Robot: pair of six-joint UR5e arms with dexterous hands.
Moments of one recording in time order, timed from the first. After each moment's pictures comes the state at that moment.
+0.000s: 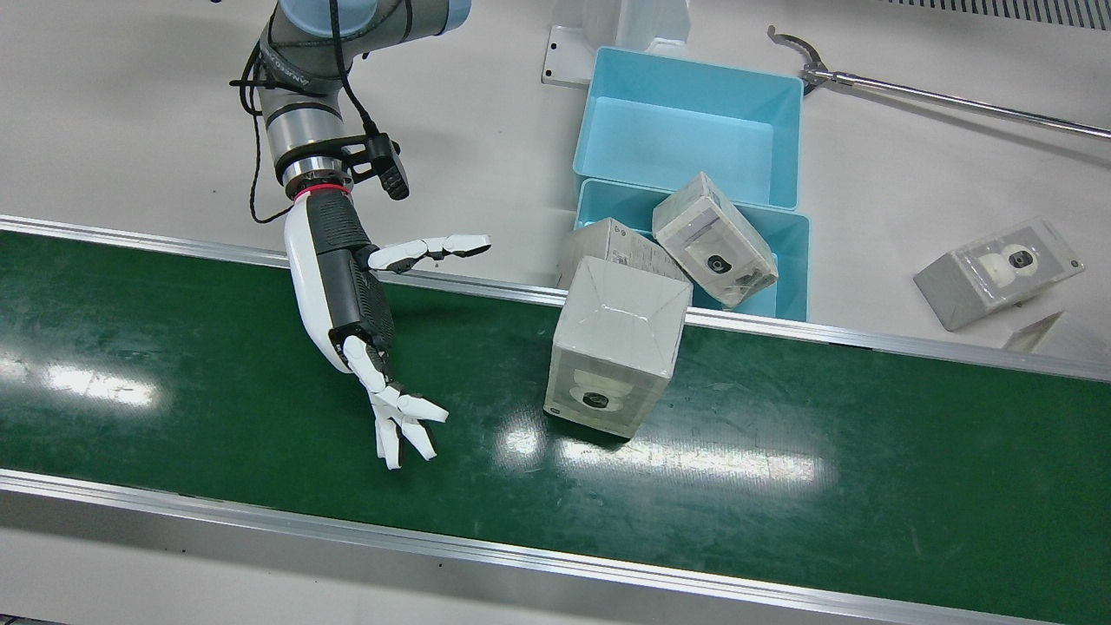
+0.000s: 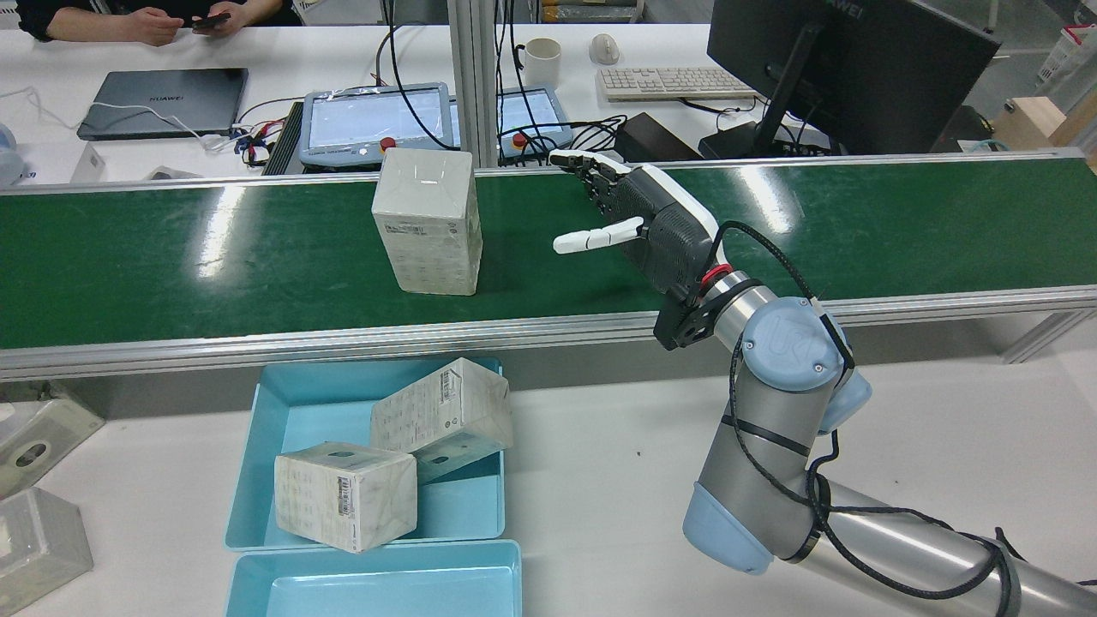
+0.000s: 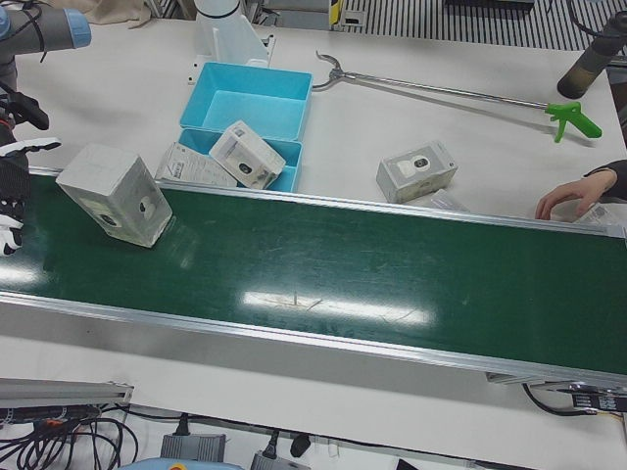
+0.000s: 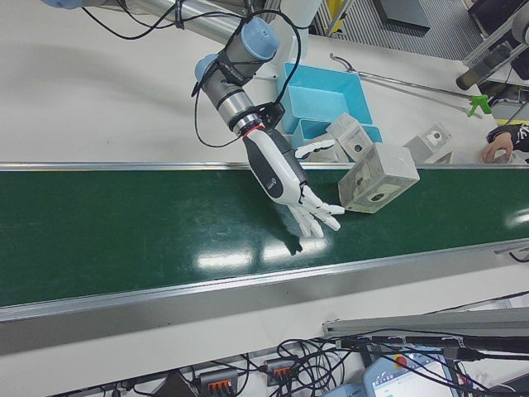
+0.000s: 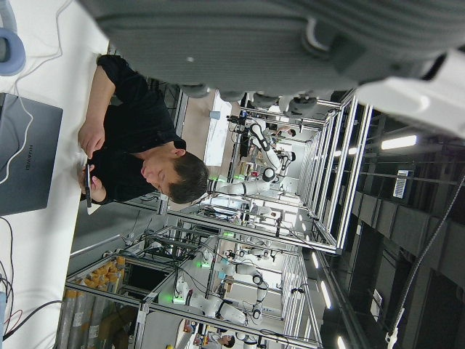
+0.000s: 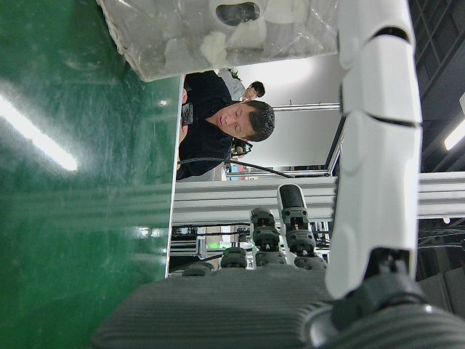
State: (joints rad) left arm -1.86 -1.90 -1.77 0.60 1.96 -0.16; right arm 0.69 -0.98 1.76 -3.58 -1.08 -0.17
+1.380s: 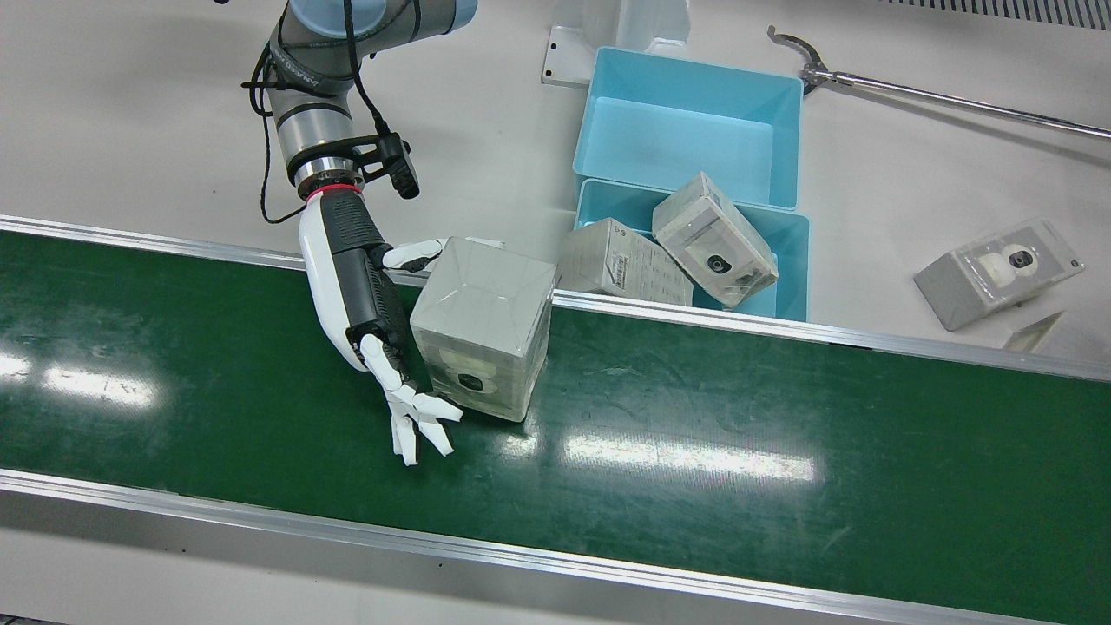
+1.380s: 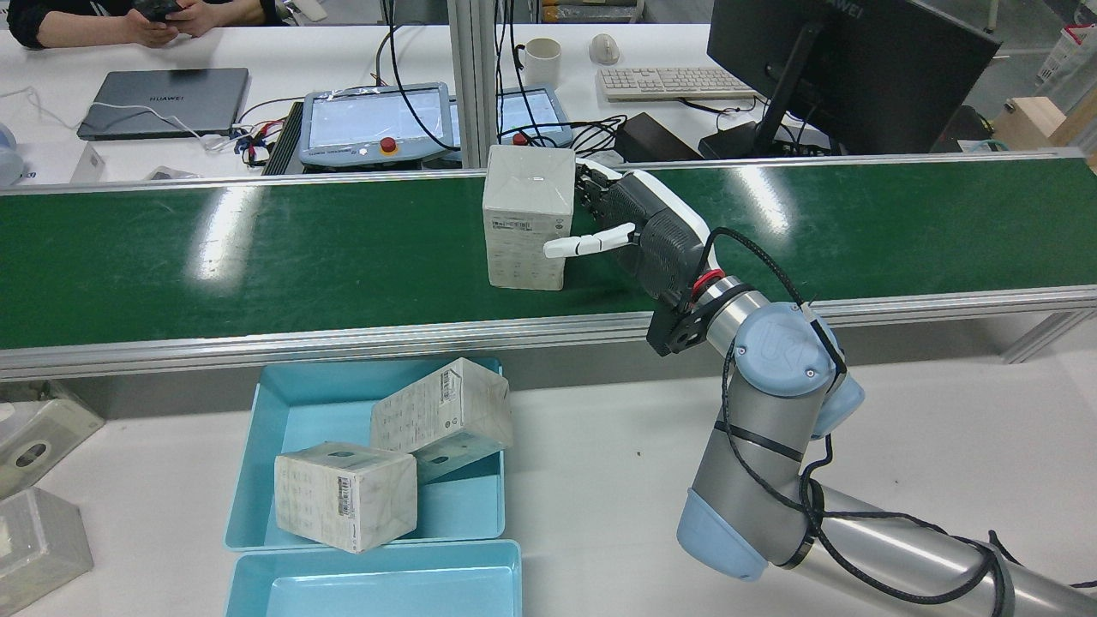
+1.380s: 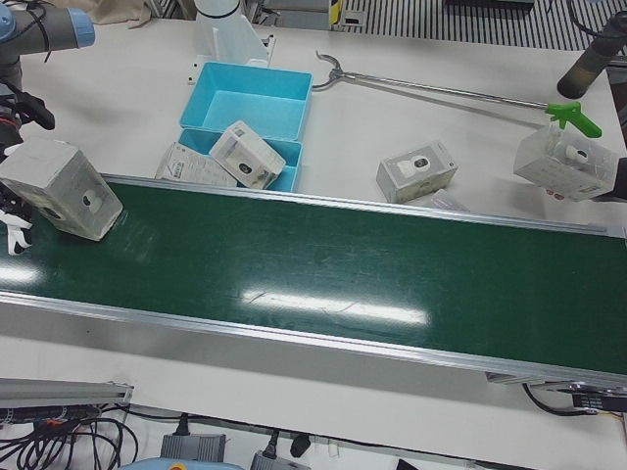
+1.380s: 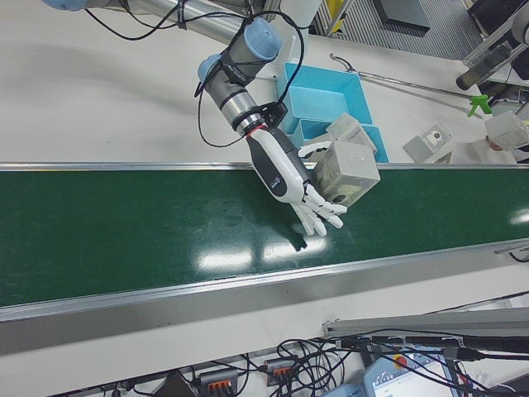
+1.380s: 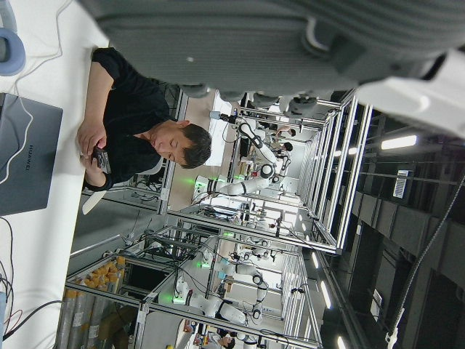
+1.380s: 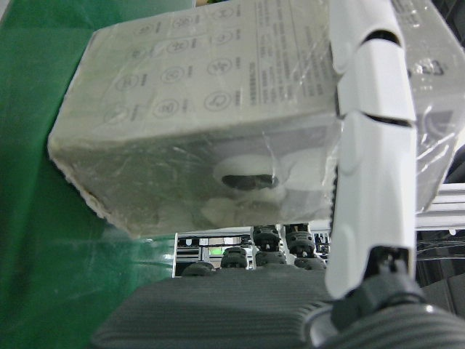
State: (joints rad) left arm -1.86 -1.90 -1.77 0.60 1.96 -0.16; right arm 0.68 -0.98 1.75 -3.58 -1.08 -0.18
